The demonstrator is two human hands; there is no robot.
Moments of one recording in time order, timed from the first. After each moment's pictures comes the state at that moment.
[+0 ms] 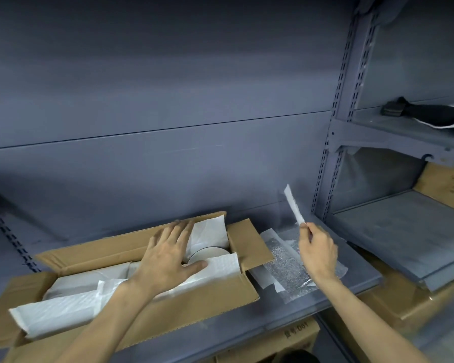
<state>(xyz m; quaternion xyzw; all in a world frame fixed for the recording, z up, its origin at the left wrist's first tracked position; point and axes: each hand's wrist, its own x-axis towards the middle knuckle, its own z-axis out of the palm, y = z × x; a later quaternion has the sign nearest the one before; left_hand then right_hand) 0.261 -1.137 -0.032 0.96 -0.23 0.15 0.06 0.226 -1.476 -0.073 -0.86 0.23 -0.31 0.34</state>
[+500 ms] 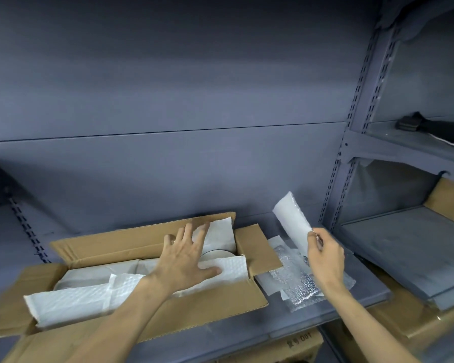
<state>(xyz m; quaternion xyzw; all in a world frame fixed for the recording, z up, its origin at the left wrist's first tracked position) 0.273 -1.150 -0.049 0.97 -0.19 0.16 -0.03 0.222 -1.470 -0.065 -0.82 0.20 -0.33 0.42</state>
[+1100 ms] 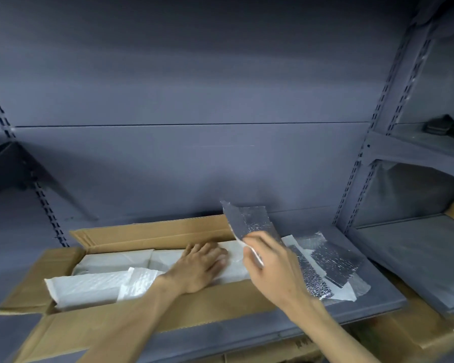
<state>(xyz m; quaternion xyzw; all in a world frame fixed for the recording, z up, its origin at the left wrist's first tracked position) 0.278 -1.134 -0.088 0.96 -0.27 -0.02 0.10 0.193 -1.343 -0.032 -0.90 -0.16 -0.33 0.23</state>
